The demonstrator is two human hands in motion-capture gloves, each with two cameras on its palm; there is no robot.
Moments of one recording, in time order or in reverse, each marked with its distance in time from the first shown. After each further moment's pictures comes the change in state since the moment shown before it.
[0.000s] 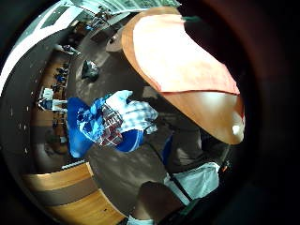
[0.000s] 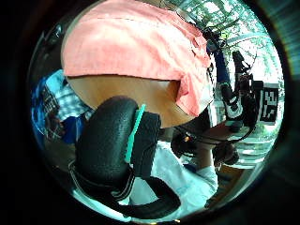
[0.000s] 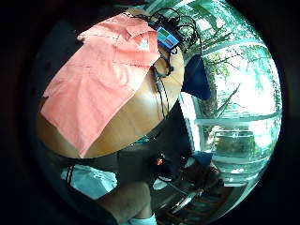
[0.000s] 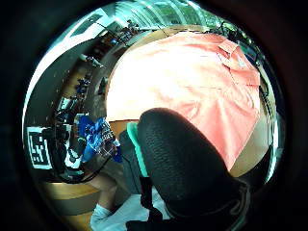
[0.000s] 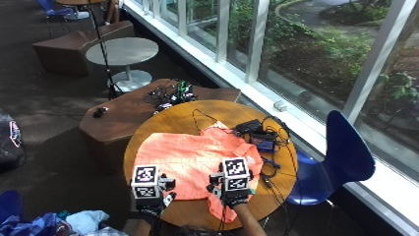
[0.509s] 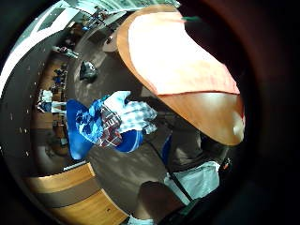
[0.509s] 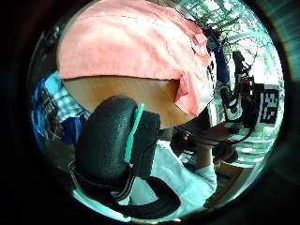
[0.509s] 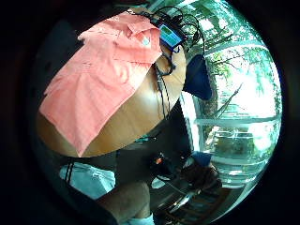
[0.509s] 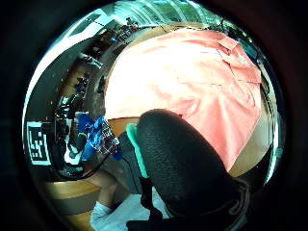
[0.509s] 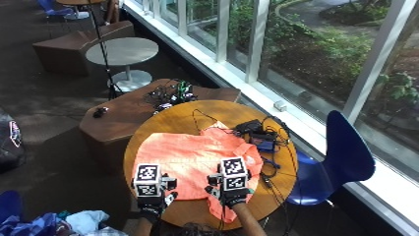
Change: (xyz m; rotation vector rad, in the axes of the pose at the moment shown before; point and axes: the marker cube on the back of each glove) left arm 0.006 -0.005 0.003 -0.029 0.014 0.016; right arm -0.006 -0.005 0.008 -0.029 -0.010 -0.038
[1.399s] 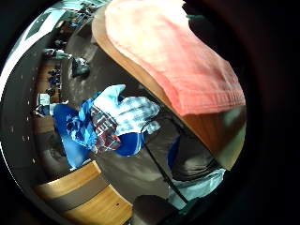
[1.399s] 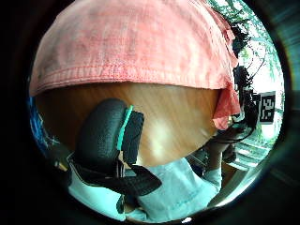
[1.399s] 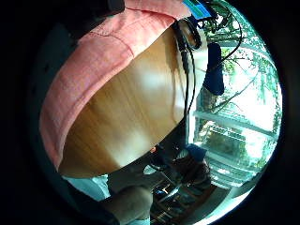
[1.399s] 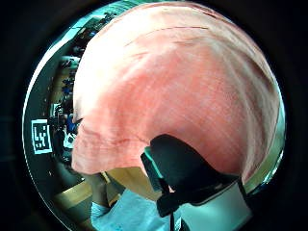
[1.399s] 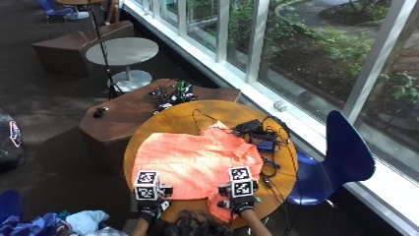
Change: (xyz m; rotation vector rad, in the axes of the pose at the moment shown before) left arm -0.025 -0.051 0.123 -0.164 0.023 0.038; right arm 0.043 -0.014 0.107 -0.235 0.033 0.051
